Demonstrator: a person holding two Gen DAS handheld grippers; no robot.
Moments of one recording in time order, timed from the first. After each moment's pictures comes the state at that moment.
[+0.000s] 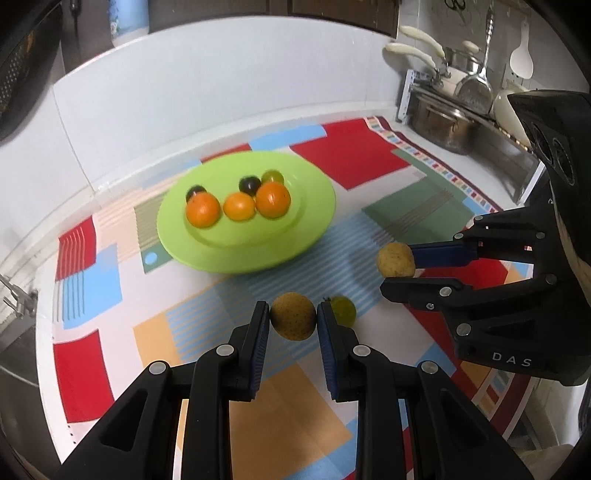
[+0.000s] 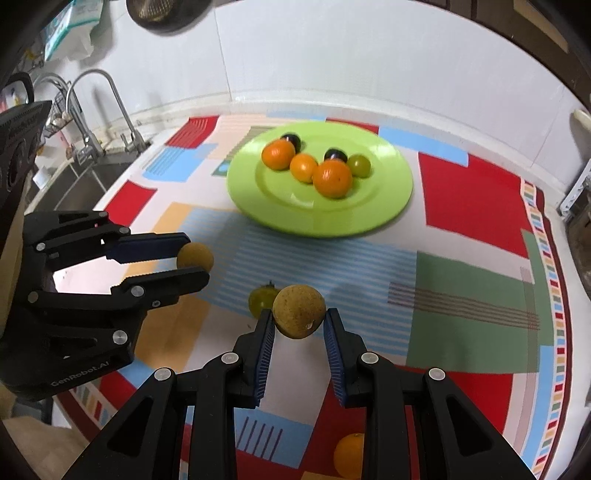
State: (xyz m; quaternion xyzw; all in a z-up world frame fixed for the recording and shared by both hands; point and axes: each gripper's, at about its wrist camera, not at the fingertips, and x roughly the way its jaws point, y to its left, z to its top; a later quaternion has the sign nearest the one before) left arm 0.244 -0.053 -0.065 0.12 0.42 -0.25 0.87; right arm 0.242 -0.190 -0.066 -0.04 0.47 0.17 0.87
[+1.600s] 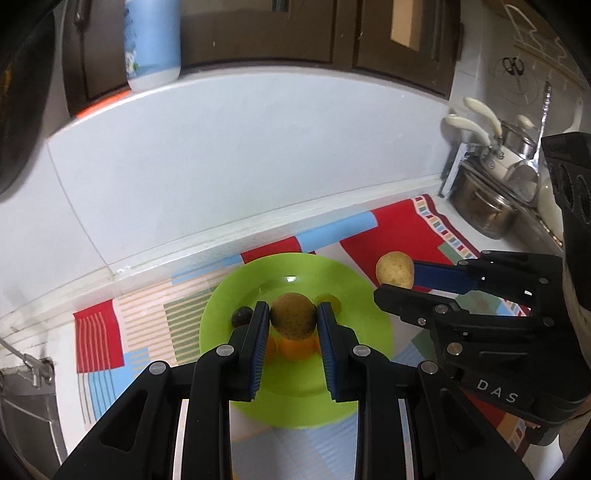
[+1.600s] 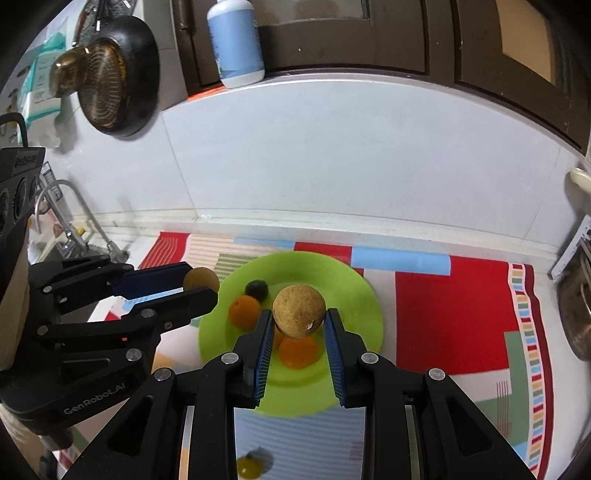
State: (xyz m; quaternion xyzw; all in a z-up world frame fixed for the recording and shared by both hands) left arm 0.376 -0.057 -0.006 0.07 0.39 -0.22 0.89; right arm 0.360 -0.194 0.004 0.00 0.39 0.14 0.91
